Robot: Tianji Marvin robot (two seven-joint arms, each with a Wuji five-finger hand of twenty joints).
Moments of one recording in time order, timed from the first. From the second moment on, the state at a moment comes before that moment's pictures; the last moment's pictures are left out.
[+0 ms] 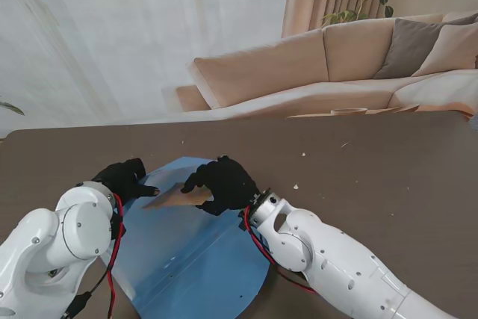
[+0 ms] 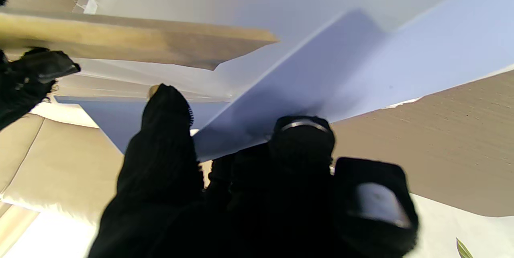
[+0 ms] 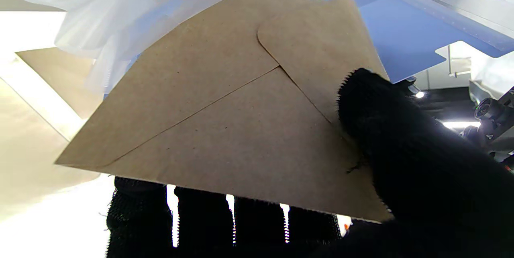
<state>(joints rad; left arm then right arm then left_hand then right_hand) 1.68 -1.00 -1.34 -2.14 0.90 0.69 -0.57 -1.23 -1.17 0.67 -1.39 -0.89 -0.30 -0.50 1.10 -0.24 -0.05 -0.04 0.31 0.28 0.89 1.00 0.87 0.17 0.71 0.80 1.19 0.20 1.27 0.82 1.05 0.31 1.84 0.52 0.51 -0.69 0.96 -0.14 0.79 -0.15 0.72 0.35 0.88 0.03 0.79 0.55 0.85 0.15 0.89 0.62 0.46 0.28 1.45 0.87</state>
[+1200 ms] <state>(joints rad) 1.65 -1.00 -1.30 -2.13 0.89 0.74 -0.57 -1.18 -1.19 0.58 -1.43 -0.90 -0.15 -0.41 1.10 -0.24 -0.05 -0.04 0.31 0.28 0.90 1.00 0.88 0.17 0.71 0.80 1.21 0.20 1.27 0.80 1.05 0.31 1.84 0.52 0.48 -0.76 0.92 -0.10 0.76 -0.14 0.57 0.42 0.83 0.00 0.81 0.61 0.82 0.13 1.00 0.68 0.49 0.21 1.58 0.94</state>
